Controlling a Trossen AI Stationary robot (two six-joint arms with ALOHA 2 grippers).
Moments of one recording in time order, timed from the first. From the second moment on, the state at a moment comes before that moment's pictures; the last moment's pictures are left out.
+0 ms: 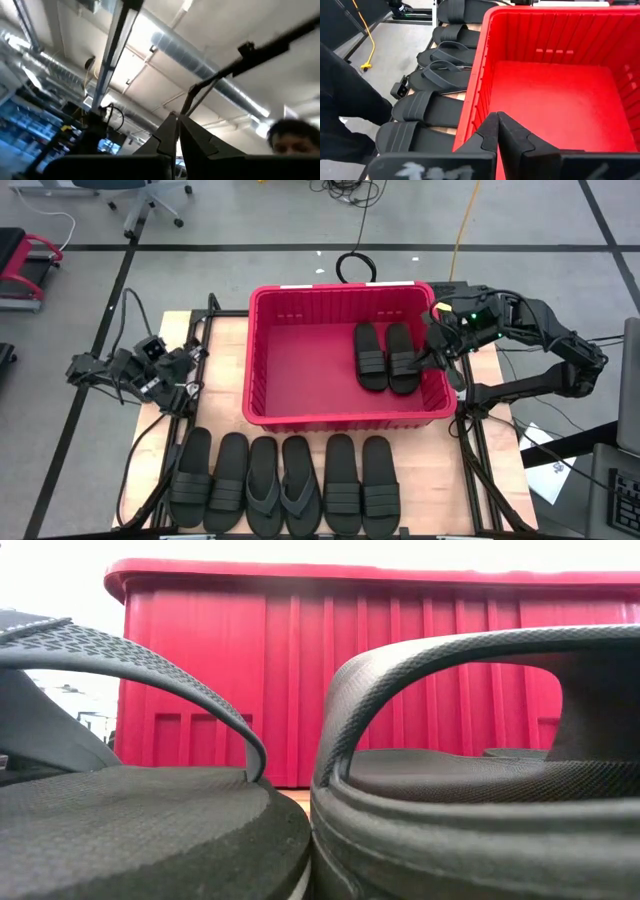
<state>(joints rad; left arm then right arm) -0.25 0.33 0.33 0.84 -0.13 -0.48 -0.24 1.08 1.56 -1.16 -0.42 -0.20</state>
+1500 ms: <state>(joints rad) -0.36 1.32 1.20 -0.76 0.02 -0.60 -0.29 1.07 1.56 -1.59 -0.11 -0.23</state>
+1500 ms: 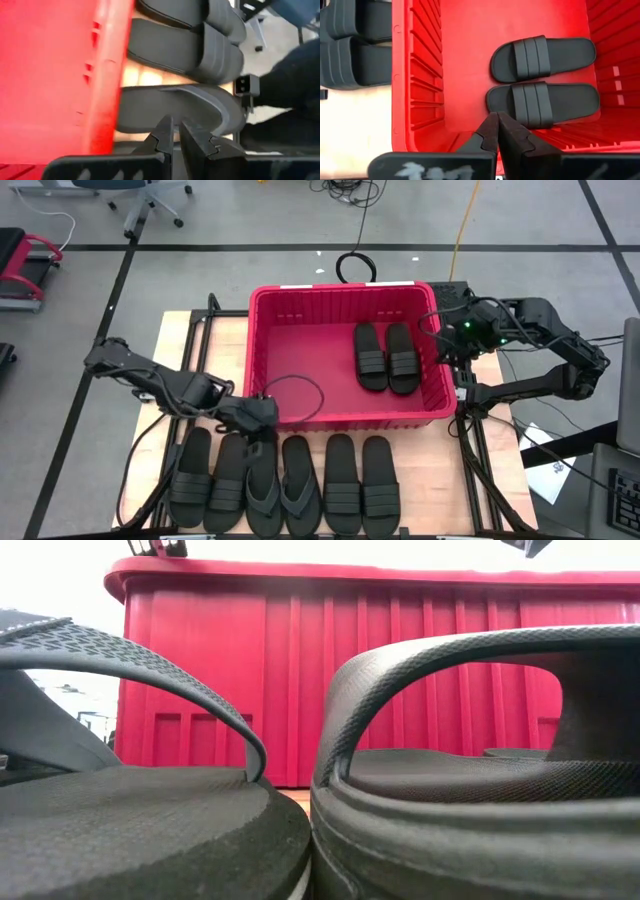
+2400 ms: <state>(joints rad) -0.21 1.30 1.20 -0.83 0.06 -0.39 -0.29 0.96 1.51 -1.59 0.26 0.09</state>
